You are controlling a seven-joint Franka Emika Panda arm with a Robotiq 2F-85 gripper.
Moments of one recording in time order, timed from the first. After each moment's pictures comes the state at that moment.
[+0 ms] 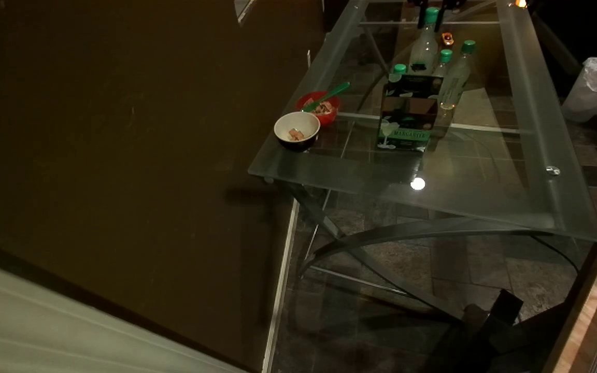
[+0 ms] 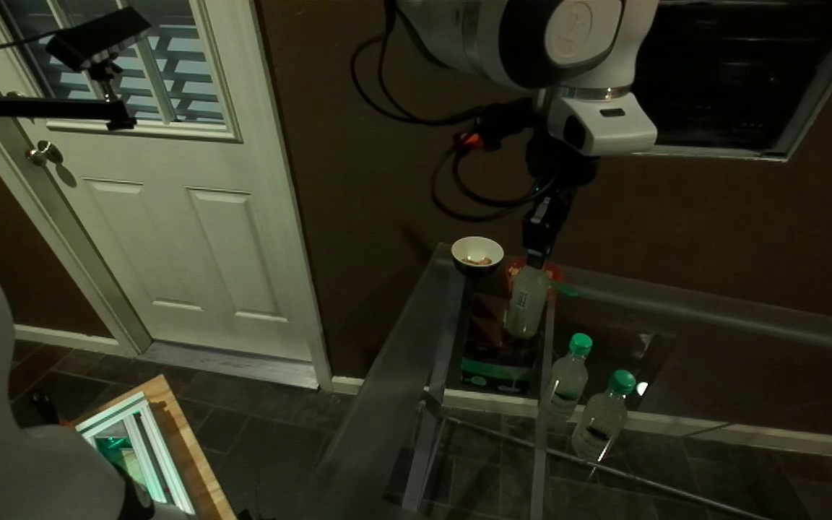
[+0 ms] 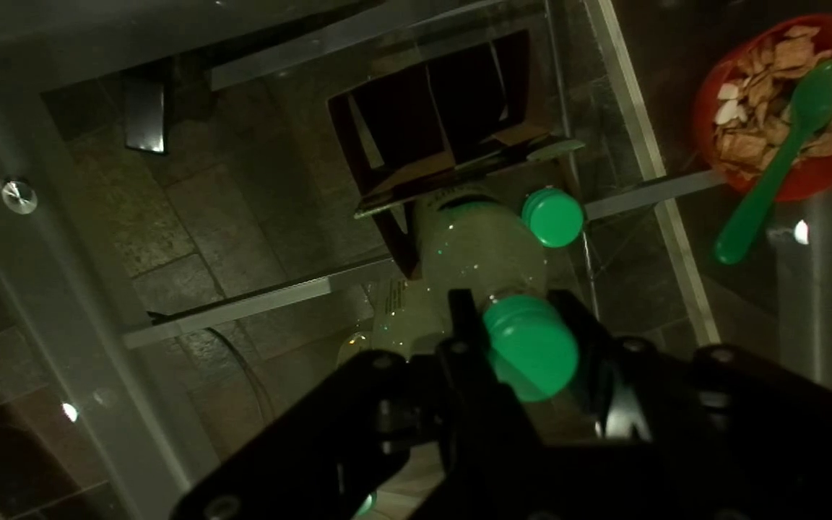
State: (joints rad) arm -0.14 0.06 -0.13 -2.04 0.01 2.15 1.11
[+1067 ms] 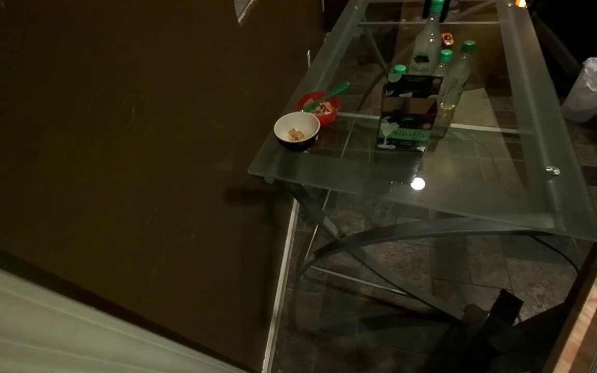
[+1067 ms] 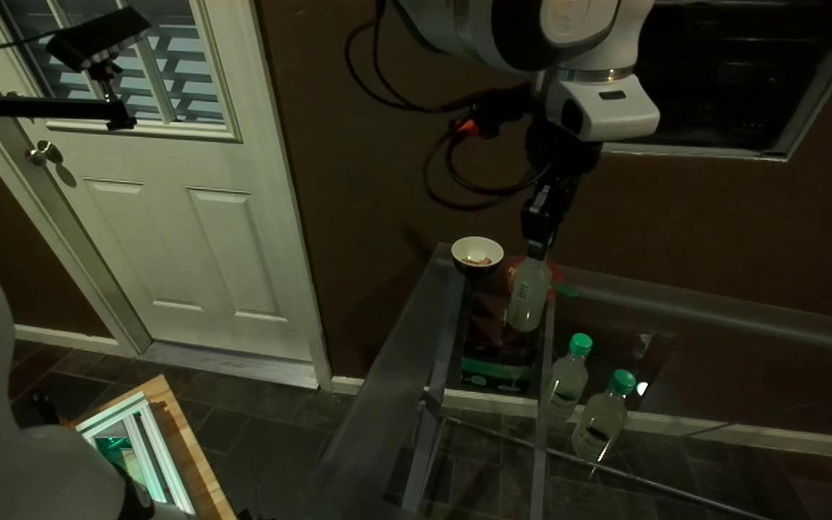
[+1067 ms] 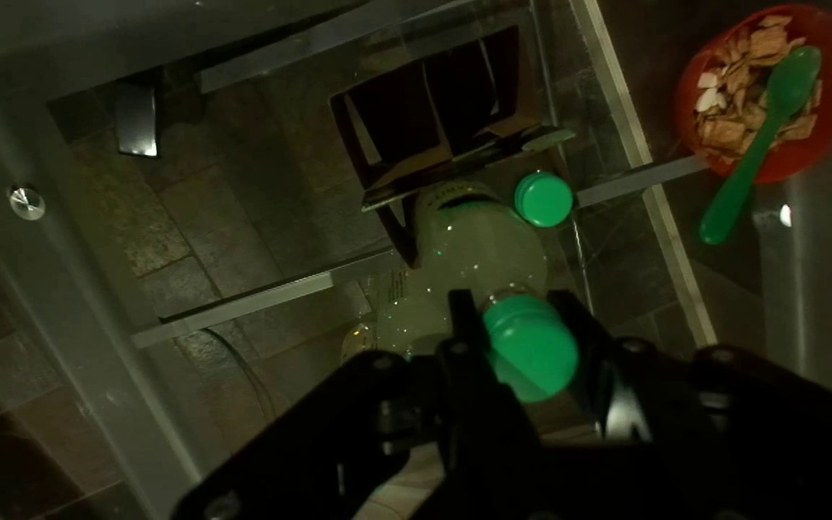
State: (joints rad) arm -0.14 0.01 -0.13 -2.06 0.00 2.15 1.13
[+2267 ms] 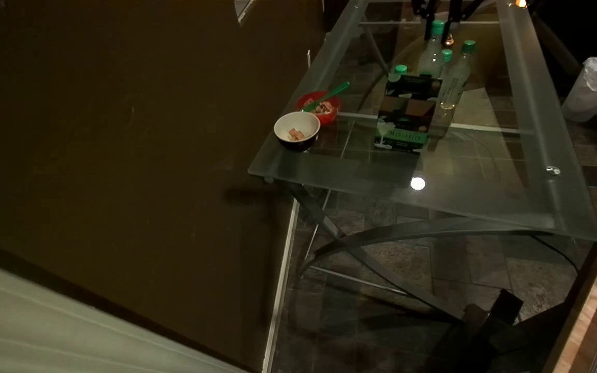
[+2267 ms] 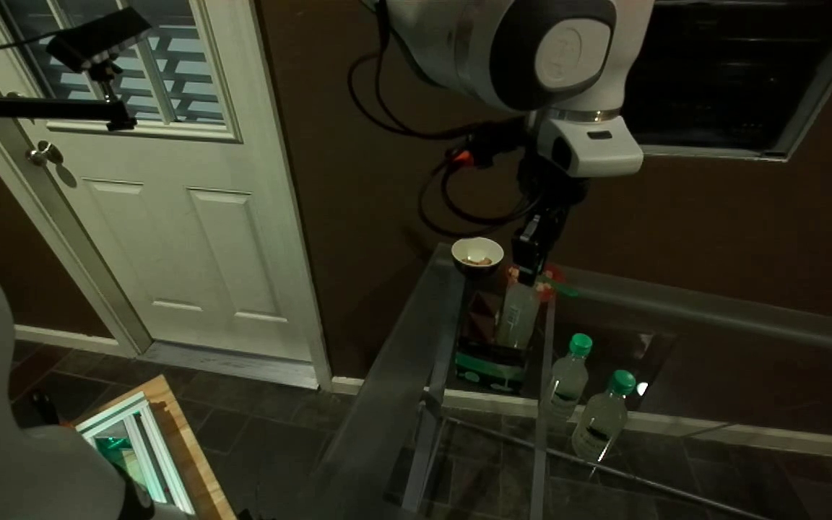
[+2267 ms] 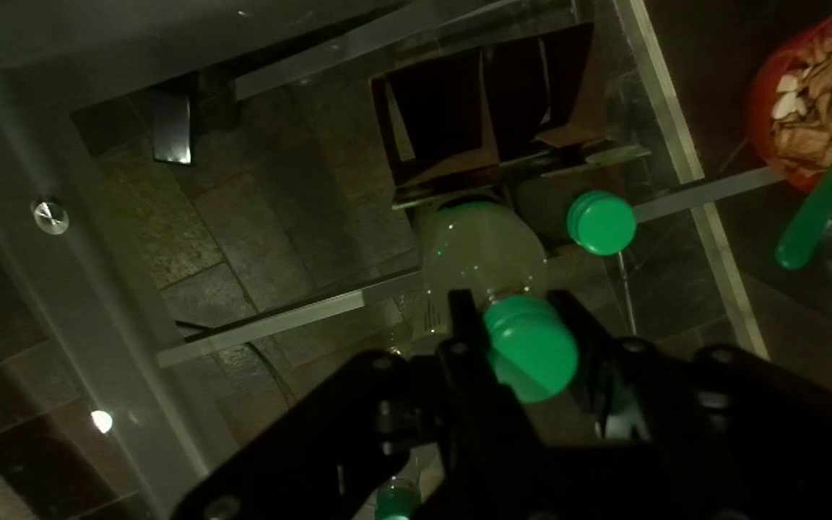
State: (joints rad) arm -0.14 0.06 -0.13 -2.09 -0.01 2.17 1.15
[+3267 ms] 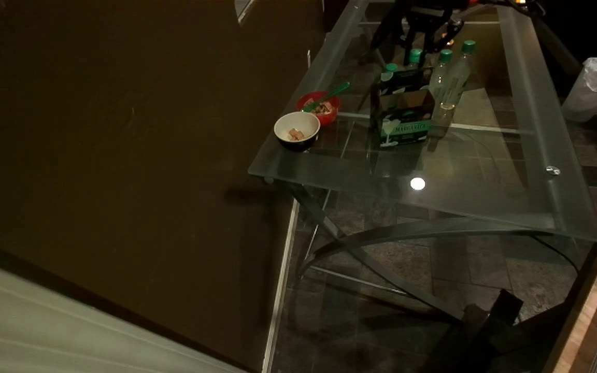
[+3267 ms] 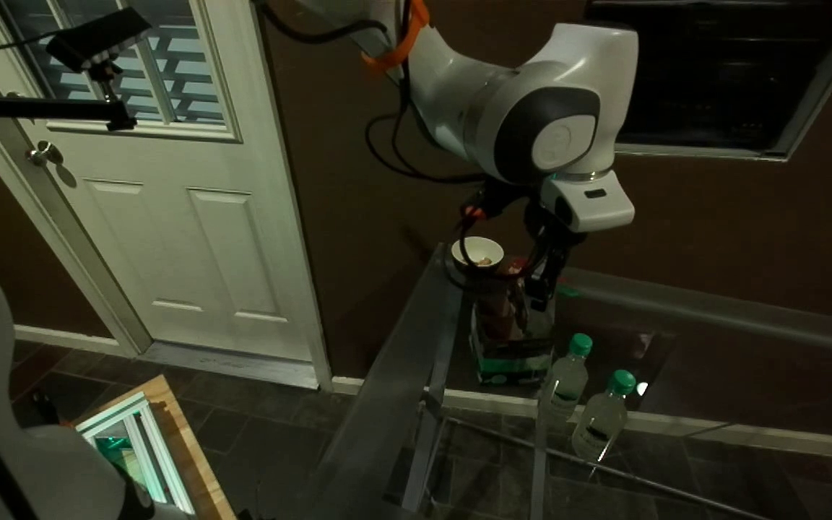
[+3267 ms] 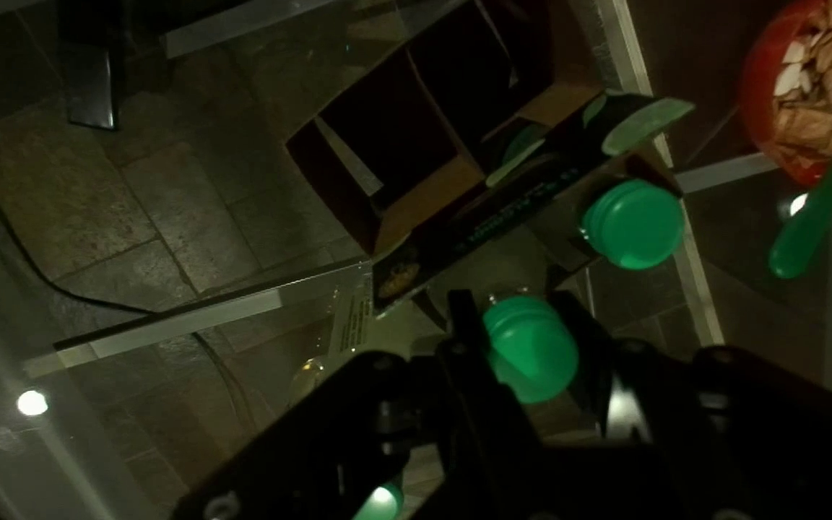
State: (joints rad) arm -0.13 0.21 -0.13 -2.09 -0.01 2.39 1.11
